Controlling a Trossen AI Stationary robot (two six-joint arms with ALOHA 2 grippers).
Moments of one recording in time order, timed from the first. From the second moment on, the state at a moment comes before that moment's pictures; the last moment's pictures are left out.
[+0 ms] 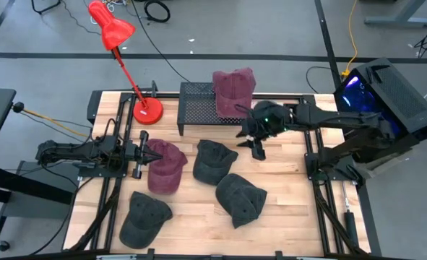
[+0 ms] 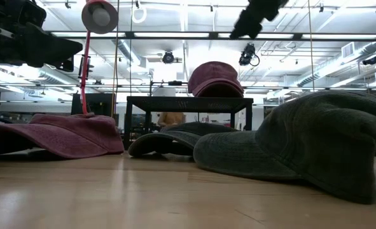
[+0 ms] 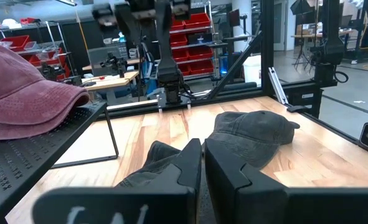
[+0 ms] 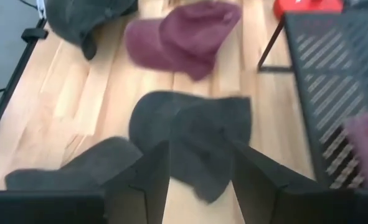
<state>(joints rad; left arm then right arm) -0.04 0.01 0.01 0.05 0.02 0.12 -0.11 1.33 1.25 -0.69 -0.17 -0.10</state>
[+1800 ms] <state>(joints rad) -0.04 0.01 0.01 0.05 0.02 0.12 0.00 0.82 0.43 0.03 -0.17 -0.01</state>
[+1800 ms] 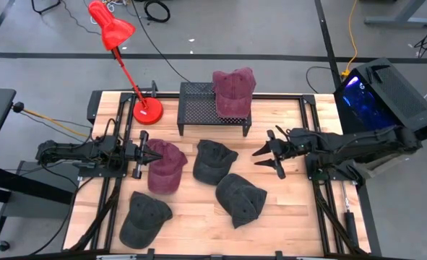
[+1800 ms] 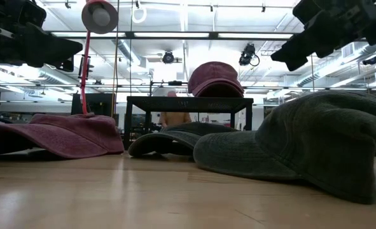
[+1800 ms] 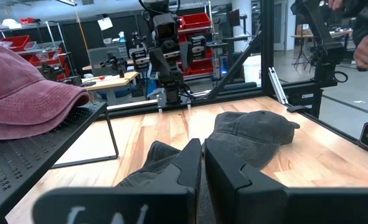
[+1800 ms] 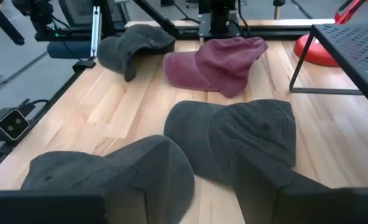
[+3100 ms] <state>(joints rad) -0.04 0.01 0.01 0.05 0.02 0.12 0.00 0.49 0.15 0.09 -0.17 0.04</state>
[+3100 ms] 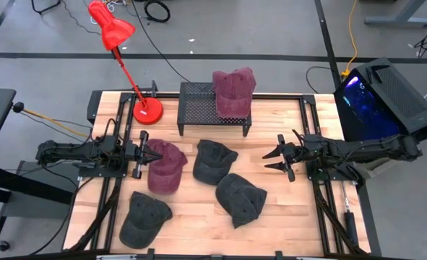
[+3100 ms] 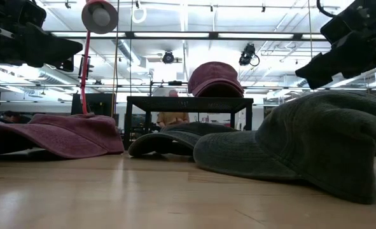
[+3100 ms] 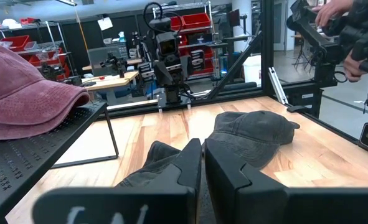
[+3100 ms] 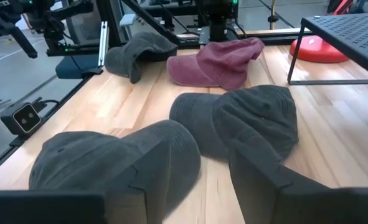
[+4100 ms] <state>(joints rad) -0.04 0.01 0.01 0.05 0.02 0.12 0.00 0.36 0.10 0.09 -0.17 0.01</state>
